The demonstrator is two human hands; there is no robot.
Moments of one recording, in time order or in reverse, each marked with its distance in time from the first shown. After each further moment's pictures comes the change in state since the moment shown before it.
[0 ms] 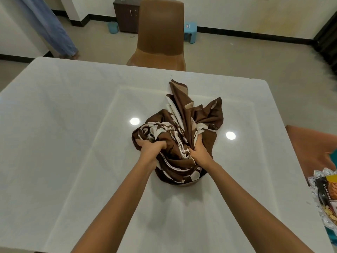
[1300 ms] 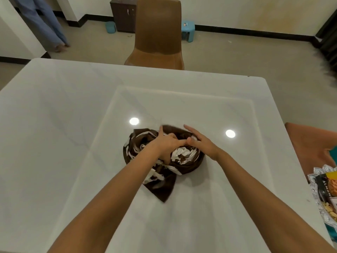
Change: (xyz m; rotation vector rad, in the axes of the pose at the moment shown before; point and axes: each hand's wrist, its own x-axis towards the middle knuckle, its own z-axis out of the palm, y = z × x) left_hand 0.000 0.036 0.030 1.889 -0.508 0.982; right_hand 0.023 0.003 -0.033 0.103 -0.291 -0.006
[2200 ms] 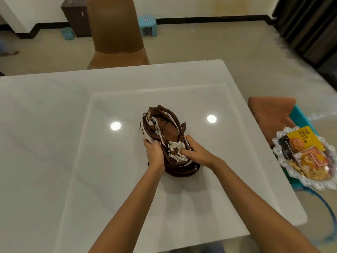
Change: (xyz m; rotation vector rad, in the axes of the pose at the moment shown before) left_hand 0.006 0.084 0.037 -1.978 0.727 -0.872; right_hand -0.076 0.021 0.010 -0.028 0.092 0.030
